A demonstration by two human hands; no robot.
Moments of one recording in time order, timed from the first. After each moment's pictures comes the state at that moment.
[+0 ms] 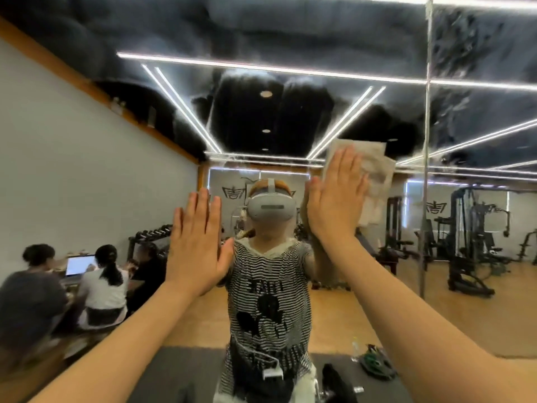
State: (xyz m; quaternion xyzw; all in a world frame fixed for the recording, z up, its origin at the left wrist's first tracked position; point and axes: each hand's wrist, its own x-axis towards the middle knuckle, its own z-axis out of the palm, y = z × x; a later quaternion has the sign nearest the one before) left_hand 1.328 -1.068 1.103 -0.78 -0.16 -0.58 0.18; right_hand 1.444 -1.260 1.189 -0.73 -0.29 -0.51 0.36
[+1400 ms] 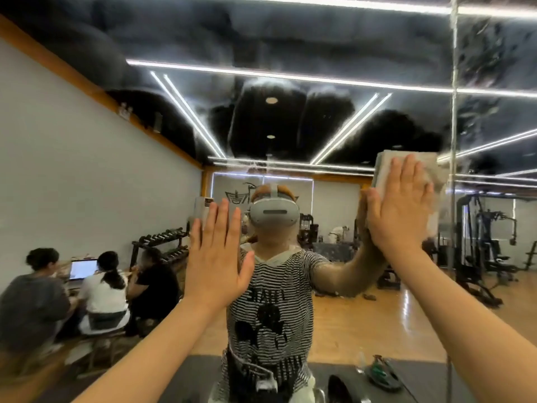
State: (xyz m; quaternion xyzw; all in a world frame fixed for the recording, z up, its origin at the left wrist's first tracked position) left_hand 1.327 -1.066 1.101 -0.77 -0.15 -0.60 0.19; right_hand 1.489 -1.302 1.193 -0.73 -0.24 -0.57 0.28
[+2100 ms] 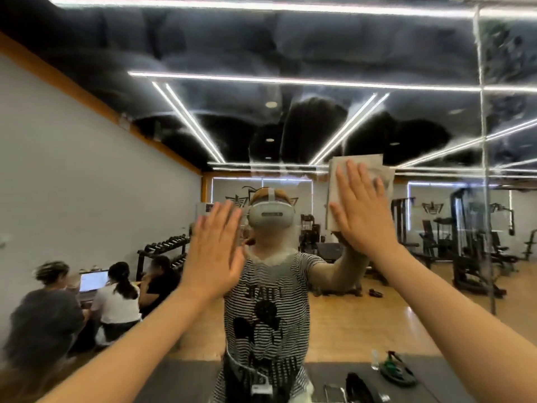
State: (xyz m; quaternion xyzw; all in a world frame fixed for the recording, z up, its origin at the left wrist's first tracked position) left_hand 1.247 -0.990 1.126 -0.79 -0.06 -0.59 0.16; right_hand 1.423 -1.211 1.196 -0.71 -0.37 -0.58 0.17
